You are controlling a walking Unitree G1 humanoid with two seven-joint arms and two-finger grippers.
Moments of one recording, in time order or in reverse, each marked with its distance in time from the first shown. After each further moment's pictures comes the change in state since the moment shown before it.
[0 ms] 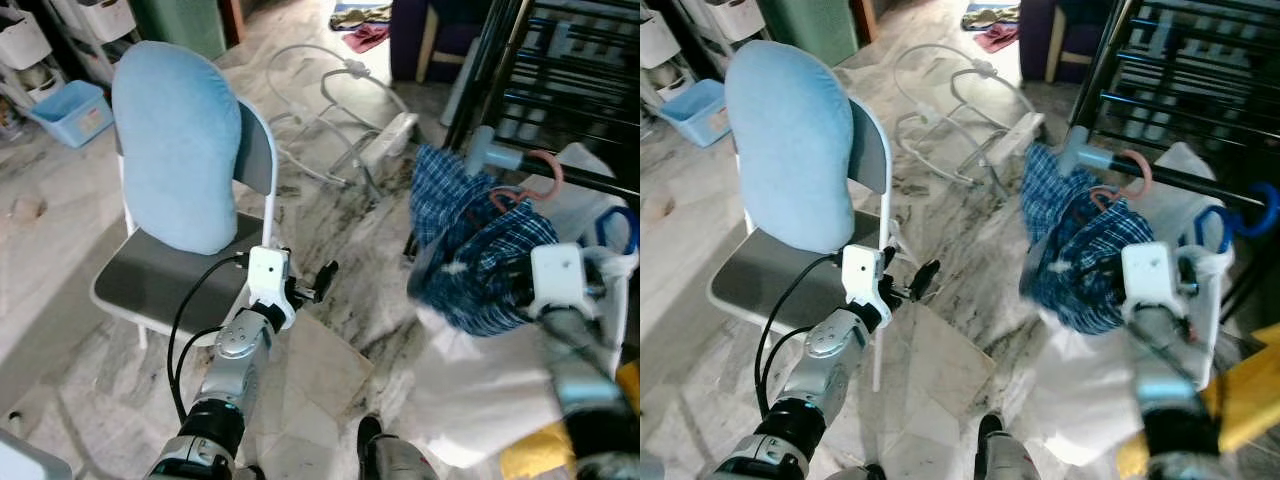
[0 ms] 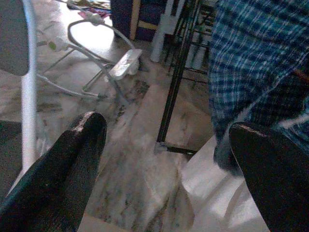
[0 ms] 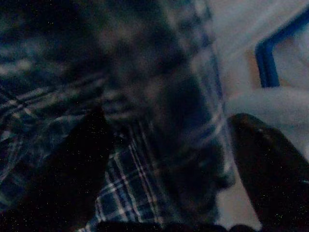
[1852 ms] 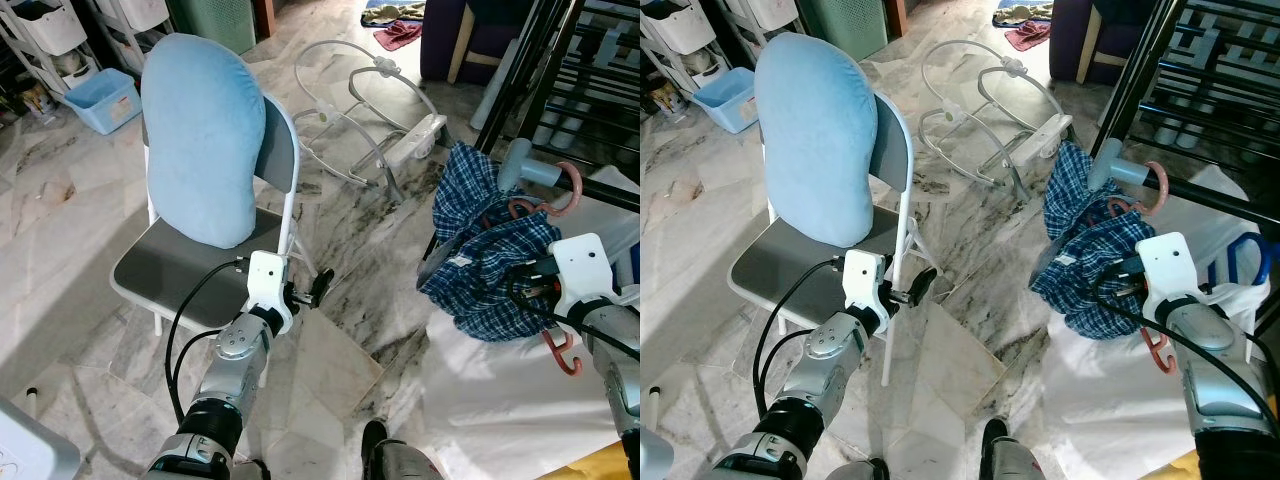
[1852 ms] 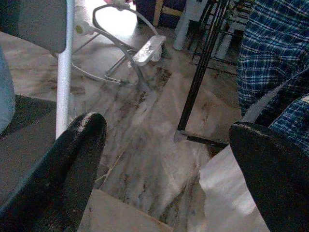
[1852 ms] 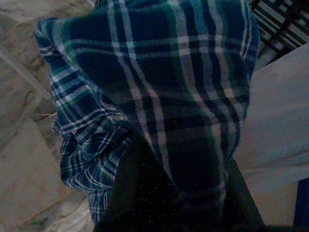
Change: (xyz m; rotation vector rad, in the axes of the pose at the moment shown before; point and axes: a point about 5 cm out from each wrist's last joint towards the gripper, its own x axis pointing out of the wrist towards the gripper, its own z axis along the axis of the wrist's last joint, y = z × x) left arm -0.001 0.004 -0.009 0.012 0.060 0.024; right arm -0.021 -0.020 0.017 0.031 -0.026 0.393
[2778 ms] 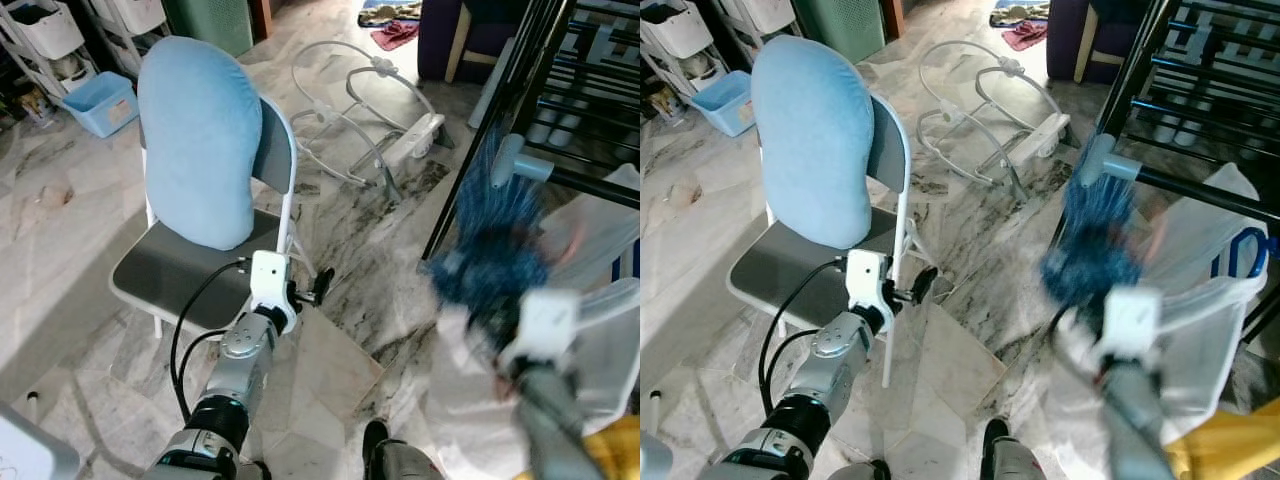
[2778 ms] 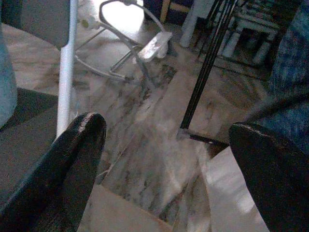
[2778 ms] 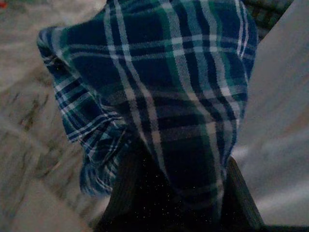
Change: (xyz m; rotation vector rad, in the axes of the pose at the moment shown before) left arm 0.004 0.000 -0.005 -0.022 0.027 0.069; right arm -0.028 0.086 -0.045 0.257 -0.159 -0.223
